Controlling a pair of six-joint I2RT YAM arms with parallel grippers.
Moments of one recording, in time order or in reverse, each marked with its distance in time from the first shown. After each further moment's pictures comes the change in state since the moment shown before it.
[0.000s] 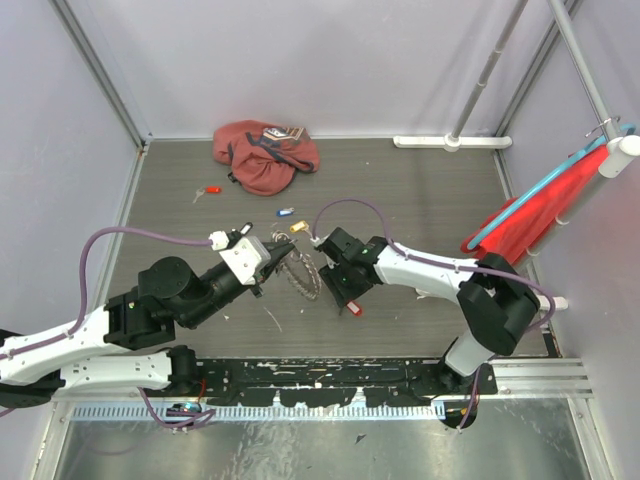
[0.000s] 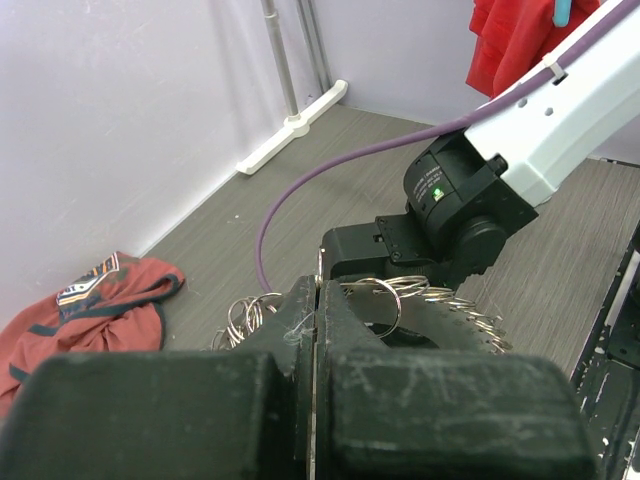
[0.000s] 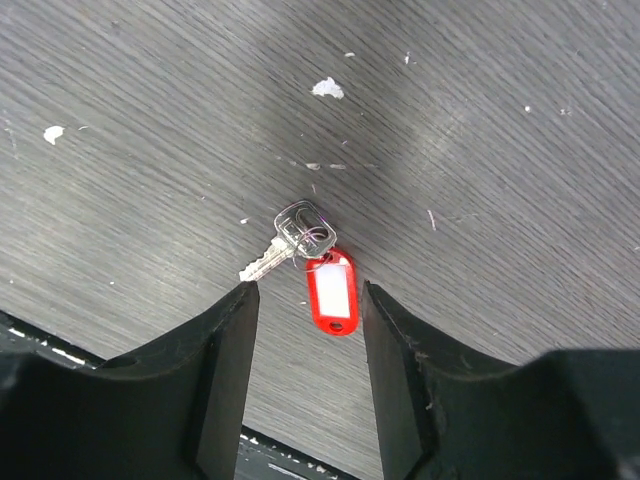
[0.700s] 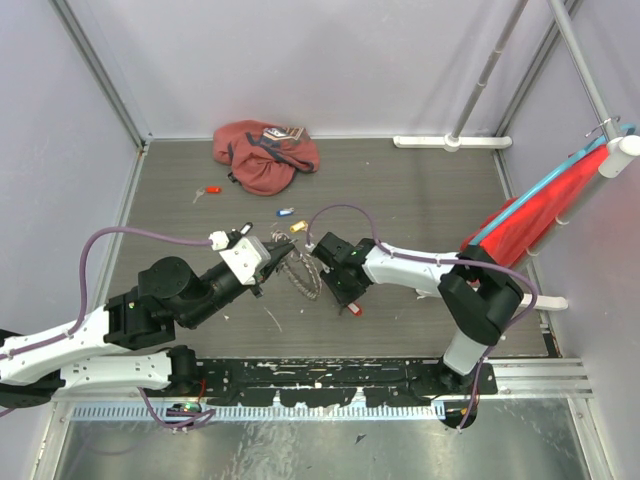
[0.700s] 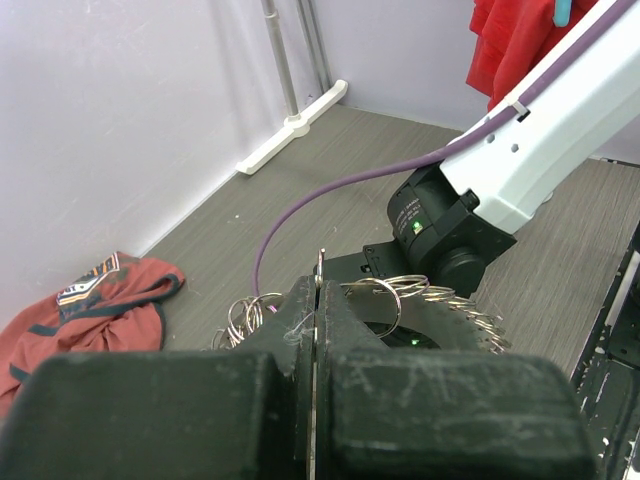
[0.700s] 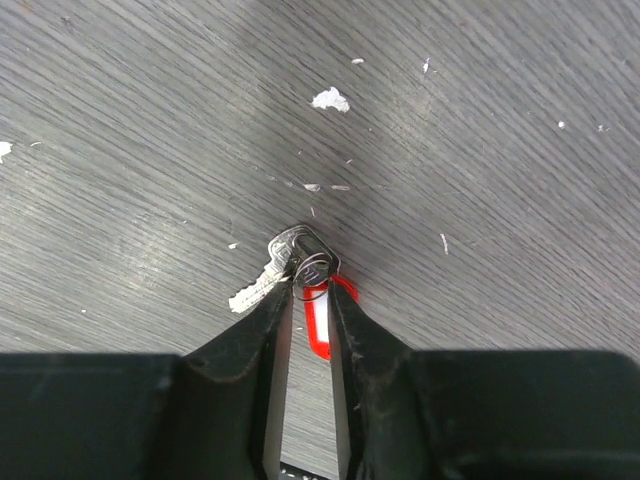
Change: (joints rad) left arm 0.000 0.000 0.000 0.000 0.000 0.000; right arm 0.025 0.100 0.024 -0.004 0.038 -0.001
